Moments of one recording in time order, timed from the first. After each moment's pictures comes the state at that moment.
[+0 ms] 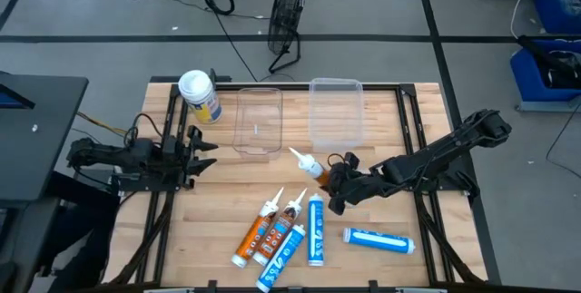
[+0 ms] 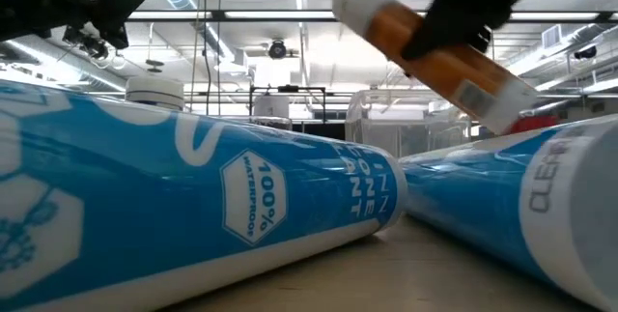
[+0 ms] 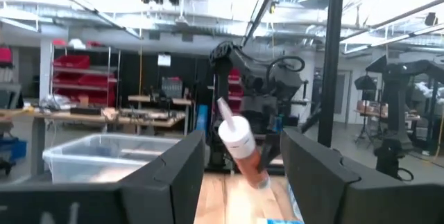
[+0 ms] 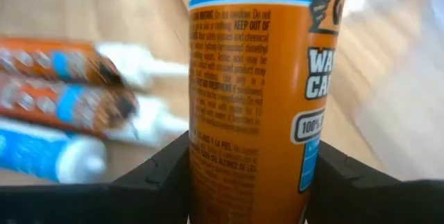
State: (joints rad) left arm -0.17 0.03 0.01 0.37 -0.20 -0.02; right arm 0.41 1.40 0.89 -0.30 0.51 0.57
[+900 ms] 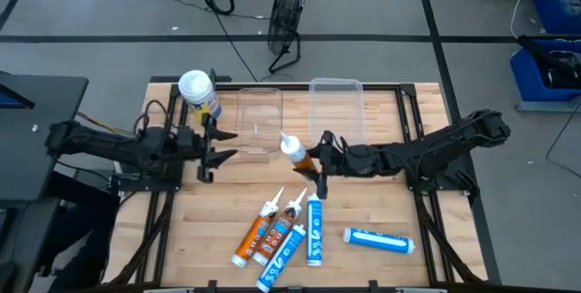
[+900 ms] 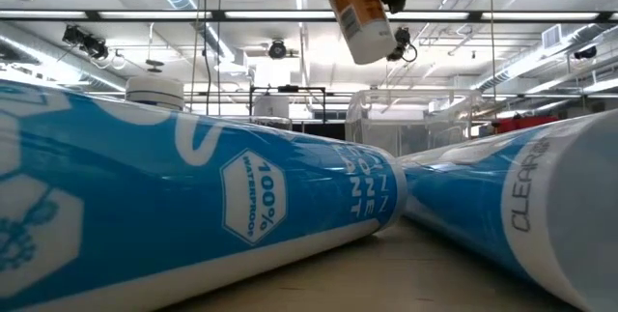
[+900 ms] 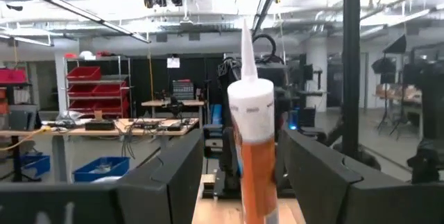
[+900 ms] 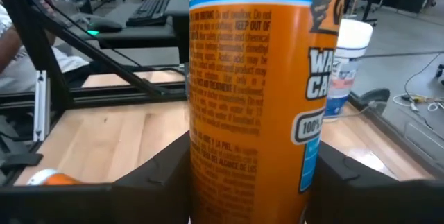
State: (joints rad) left arm -0.12 0.72 0.39 0.65 -0.18 0.06; right arm 0.23 1.41 0.89 0.31 0.35 0.07
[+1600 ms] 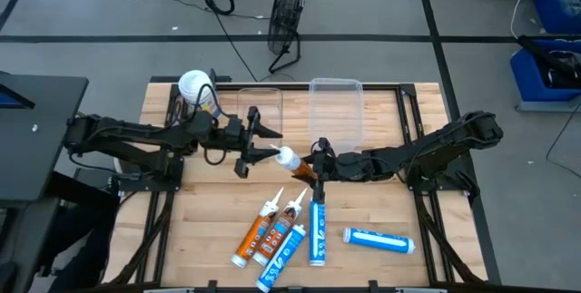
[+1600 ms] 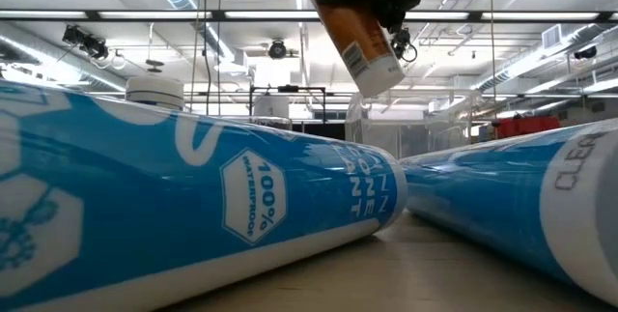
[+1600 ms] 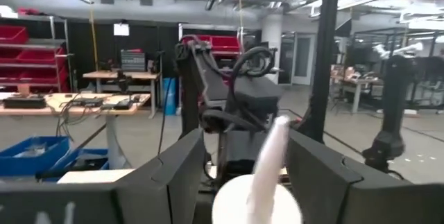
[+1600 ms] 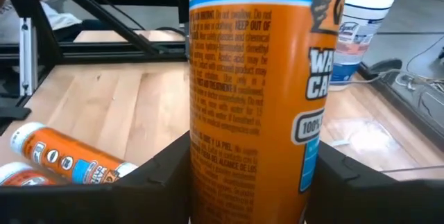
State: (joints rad) left arm 0.03 1.20 0.77 0.64 0.14 -0.07; right arm 0.24 1.49 0.89 0.26 0.36 0.07
